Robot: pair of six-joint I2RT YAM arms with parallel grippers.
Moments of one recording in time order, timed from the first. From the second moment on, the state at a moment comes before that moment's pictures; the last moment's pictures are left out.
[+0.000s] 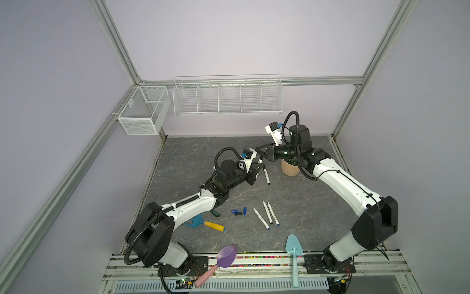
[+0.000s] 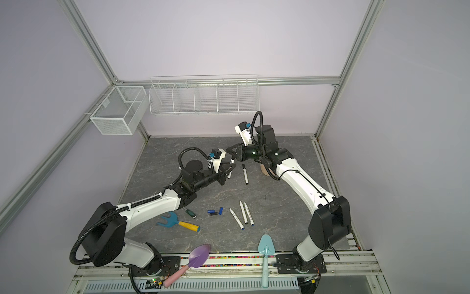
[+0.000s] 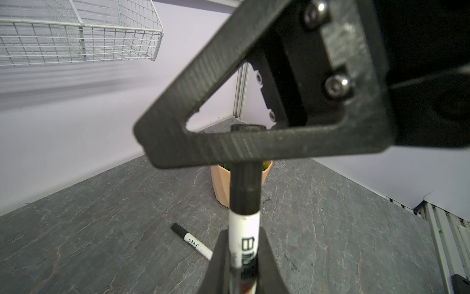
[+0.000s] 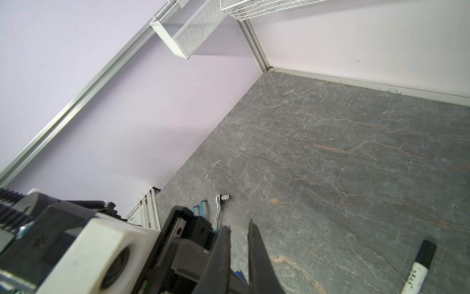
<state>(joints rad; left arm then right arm) -0.74 1.48 0.88 0.52 0.23 -0.10 0.49 1.59 1.43 -0.32 -0.66 0.31</state>
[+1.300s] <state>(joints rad) -0.68 1.46 0.88 0.55 0.47 -0.30 0.45 1.59 1.38 -0.26 -0.79 0.41</state>
